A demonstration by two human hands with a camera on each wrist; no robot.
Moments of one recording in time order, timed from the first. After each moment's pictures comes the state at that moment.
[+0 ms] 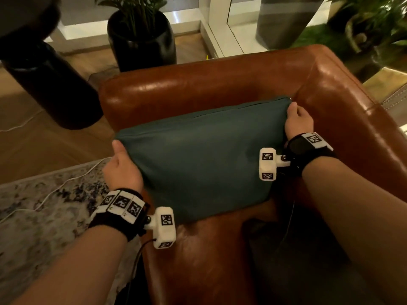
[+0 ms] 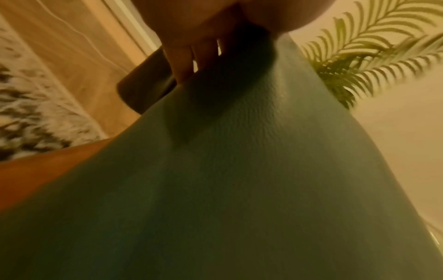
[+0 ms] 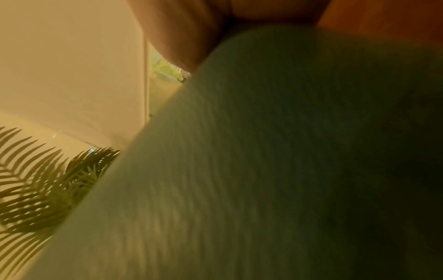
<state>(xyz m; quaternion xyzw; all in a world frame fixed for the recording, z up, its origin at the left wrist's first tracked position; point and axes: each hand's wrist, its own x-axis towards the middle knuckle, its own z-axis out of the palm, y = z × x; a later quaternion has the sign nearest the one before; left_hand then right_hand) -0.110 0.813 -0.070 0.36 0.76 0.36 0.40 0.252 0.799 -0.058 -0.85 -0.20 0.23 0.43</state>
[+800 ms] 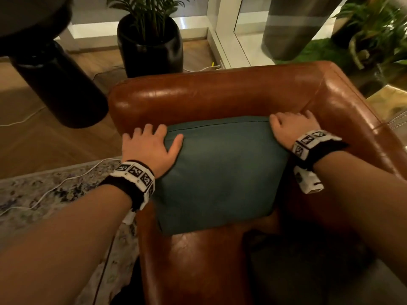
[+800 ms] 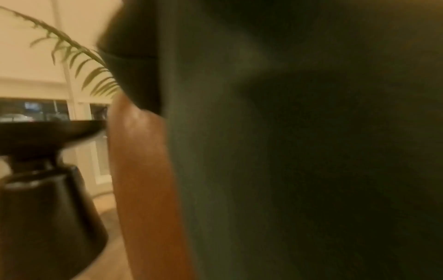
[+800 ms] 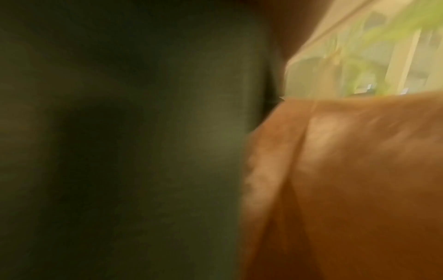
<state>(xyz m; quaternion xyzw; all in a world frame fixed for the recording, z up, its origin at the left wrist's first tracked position) -0.093 0.870 -0.060 0.81 0.58 -0.02 0.04 0.256 0.826 -0.036 -0.80 -0.59 0.04 -0.09</state>
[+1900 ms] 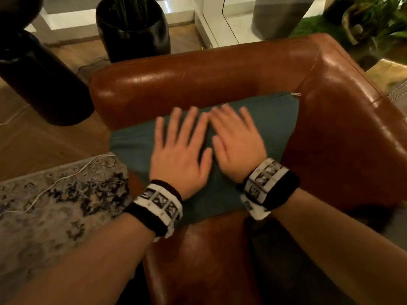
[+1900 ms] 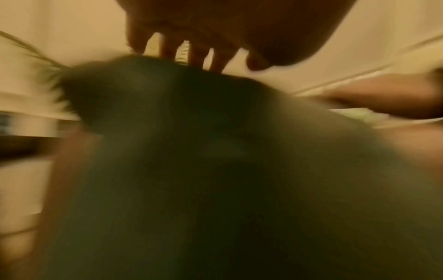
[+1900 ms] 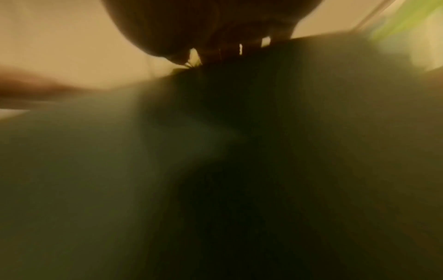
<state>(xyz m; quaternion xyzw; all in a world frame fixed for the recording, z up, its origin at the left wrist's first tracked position) -0.050 0.801 -0.073 0.88 0.46 0.13 0.01 0.125 0.778 -0.083 -0.66 -0.73 -0.10 0.14</state>
